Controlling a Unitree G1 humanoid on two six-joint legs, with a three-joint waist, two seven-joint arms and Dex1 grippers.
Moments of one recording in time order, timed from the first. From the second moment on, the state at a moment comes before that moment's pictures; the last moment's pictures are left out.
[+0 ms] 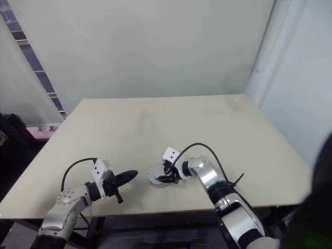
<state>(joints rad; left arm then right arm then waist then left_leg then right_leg) -0.01 0.44 0.02 0.03 -0.33 0.18 -0.90 -0.65 -0.15 0.37 0.70 -0.09 0.17 0.95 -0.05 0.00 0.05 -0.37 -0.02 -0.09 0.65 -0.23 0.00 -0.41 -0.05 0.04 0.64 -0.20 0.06</state>
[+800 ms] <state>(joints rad) -0.20 0.28 -0.15 0.36 -0.12 0.11 -0.74 -0.63 -0.17 0.39 0.63 -0.10 0.25 0.93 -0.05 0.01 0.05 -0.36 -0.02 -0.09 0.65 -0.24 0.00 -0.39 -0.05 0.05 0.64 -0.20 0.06</state>
